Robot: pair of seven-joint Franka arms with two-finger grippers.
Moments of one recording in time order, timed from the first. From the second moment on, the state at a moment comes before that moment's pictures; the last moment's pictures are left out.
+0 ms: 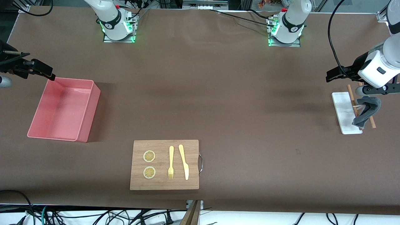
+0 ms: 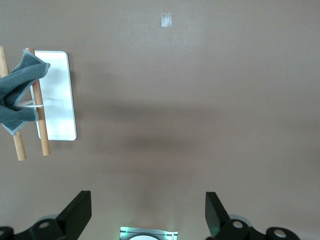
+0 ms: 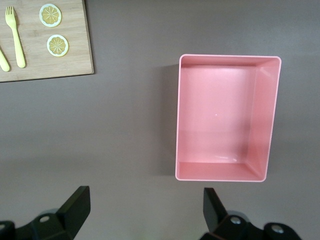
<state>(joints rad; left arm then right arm) 0.05 0.05 -0.07 -1.65 -0.01 1.51 -0.12 -0.07 0.05 0.08 -1.52 0.00 1.53 0.07</state>
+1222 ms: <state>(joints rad) 0.07 0.07 -0.06 -1.65 -0.01 1.51 -0.12 -0.07 0.05 0.08 -1.52 0.00 1.53 0.07</state>
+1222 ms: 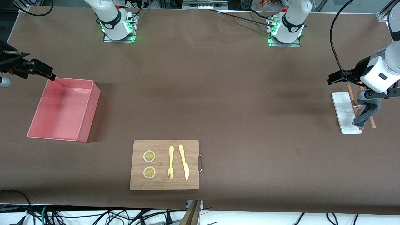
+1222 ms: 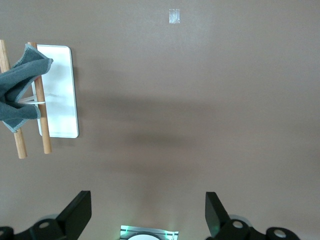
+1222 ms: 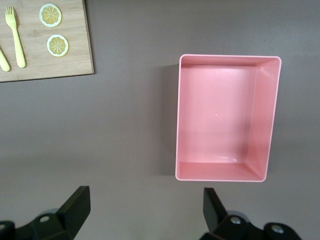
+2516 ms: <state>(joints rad) 0.30 0.34 -0.05 -1.62 0.24 1.80 0.16 -0.07 0.06 0.08 -1.52 0.00 1.53 0.07</state>
